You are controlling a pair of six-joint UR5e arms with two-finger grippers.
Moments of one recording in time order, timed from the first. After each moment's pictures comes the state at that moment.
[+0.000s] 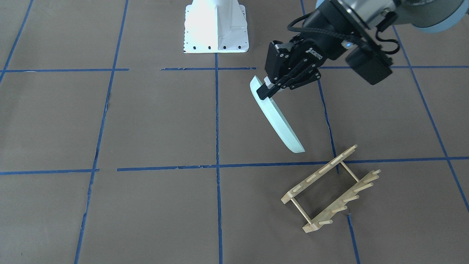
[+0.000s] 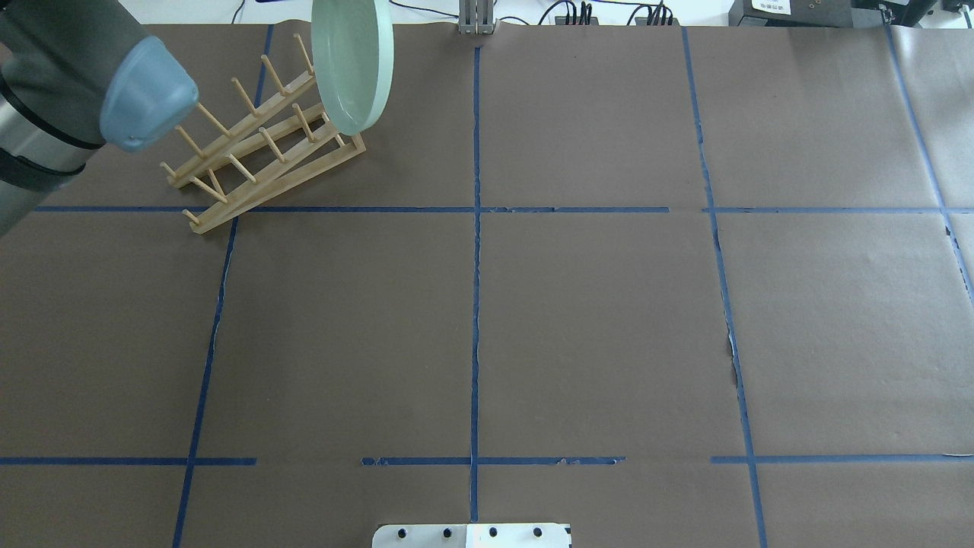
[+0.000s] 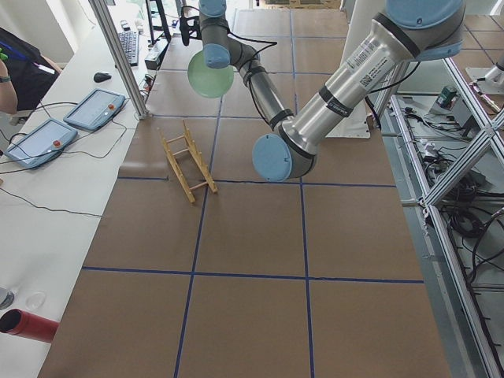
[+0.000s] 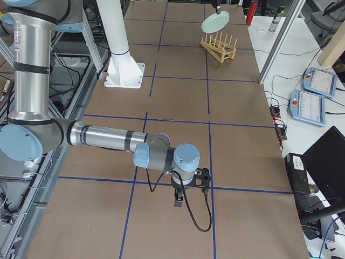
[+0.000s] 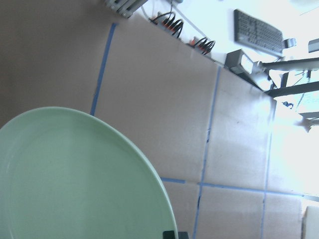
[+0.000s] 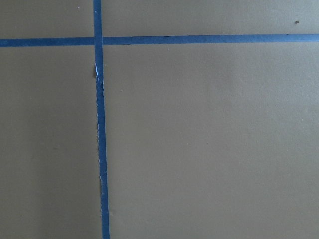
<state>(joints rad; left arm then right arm) -1.09 -2.34 -1.70 -2.18 -2.33 -1.64 1.62 -1.68 1.60 -1.60 2.30 -0.07</state>
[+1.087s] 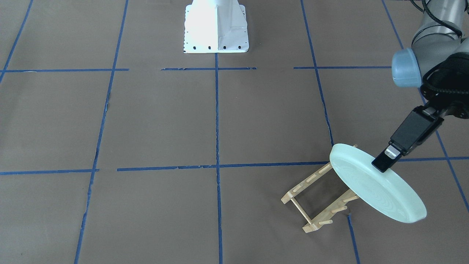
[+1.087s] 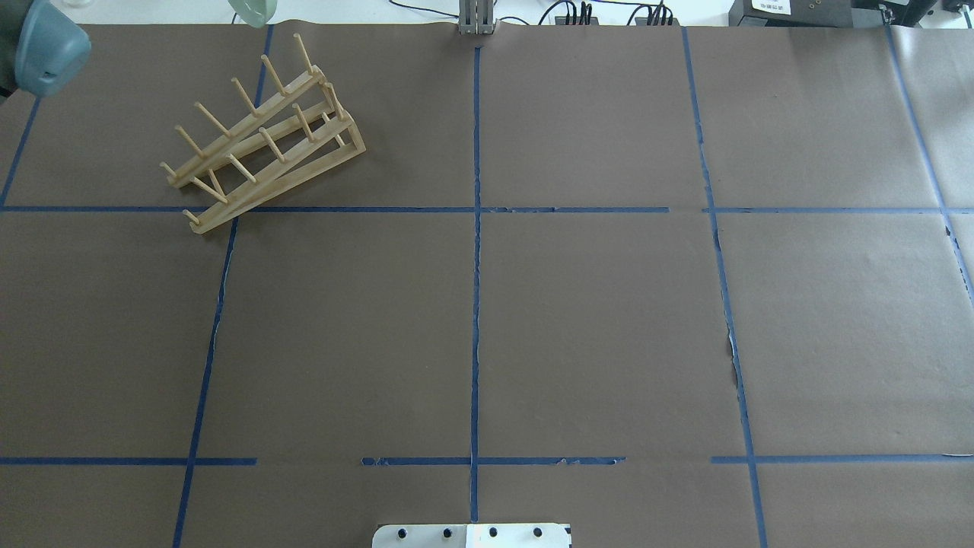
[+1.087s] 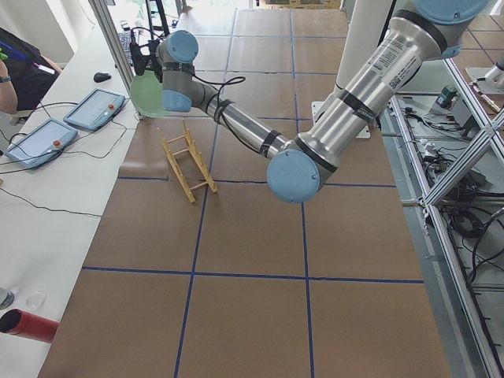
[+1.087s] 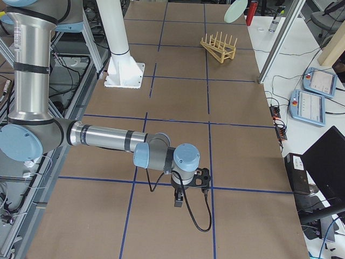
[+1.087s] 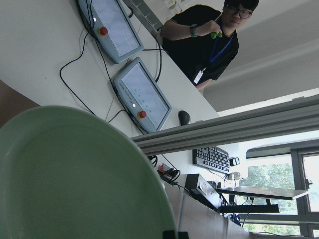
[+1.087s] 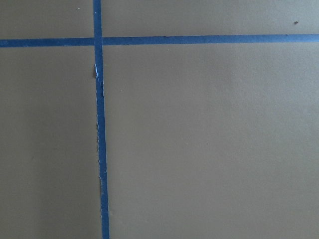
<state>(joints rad) -1.22 -2.22 -1.43 -2.75 -2.15 -1.80 1.62 -1.68 1.60 -1.60 2.30 -0.07</state>
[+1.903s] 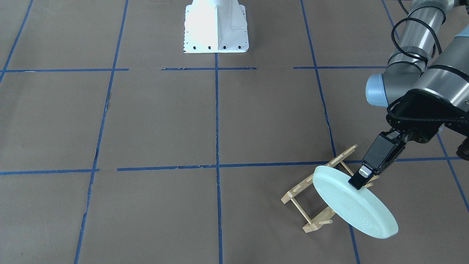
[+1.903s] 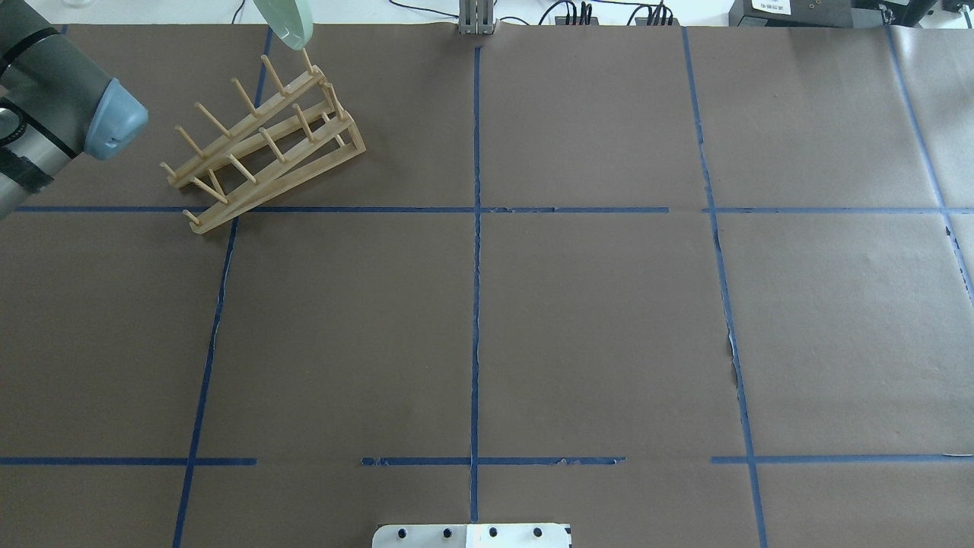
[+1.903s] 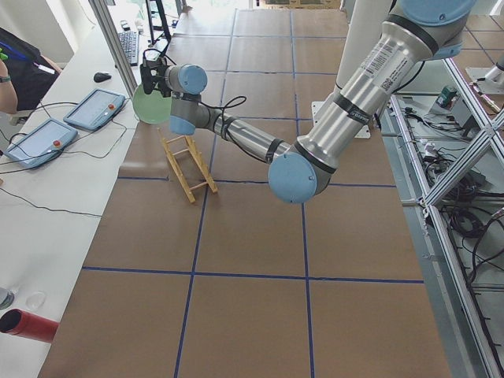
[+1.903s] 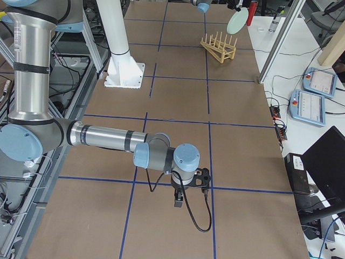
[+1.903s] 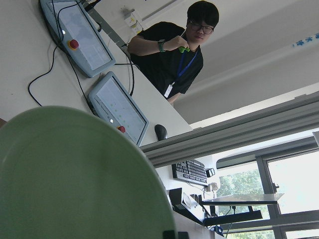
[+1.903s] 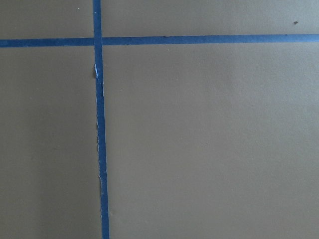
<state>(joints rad) -1.12 -2.21 -1.31 -2.93 -1.99 -1.80 1.62 -1.68 1.60 -1.60 2.30 -0.07</state>
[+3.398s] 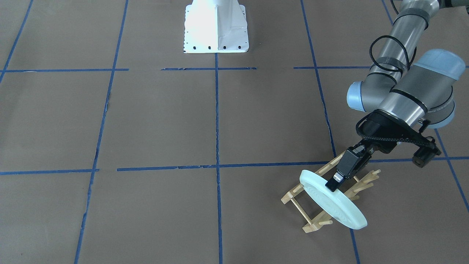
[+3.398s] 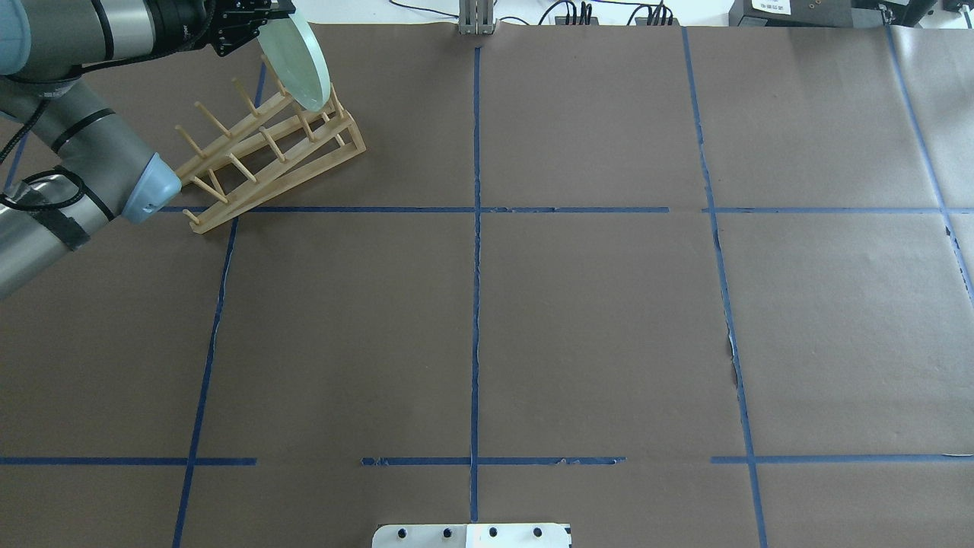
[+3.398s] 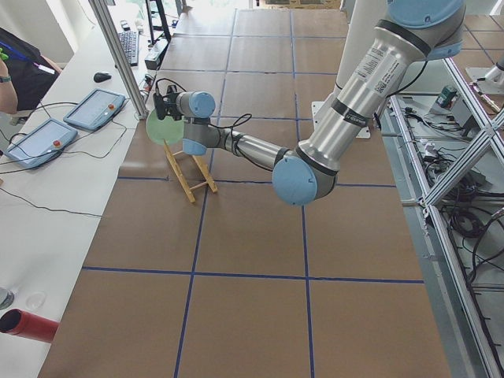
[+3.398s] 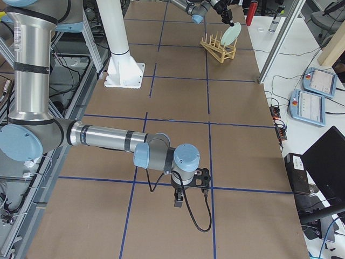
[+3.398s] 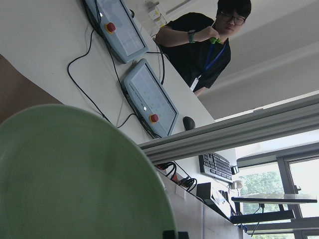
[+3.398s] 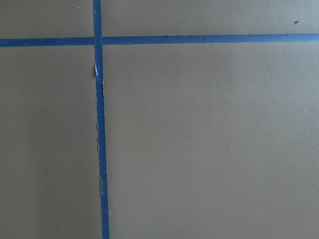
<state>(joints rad) -1.01 -2.16 -1.24 -2.99 -1.90 -1.80 1.62 -1.68 1.60 -1.60 2.30 -0.07</state>
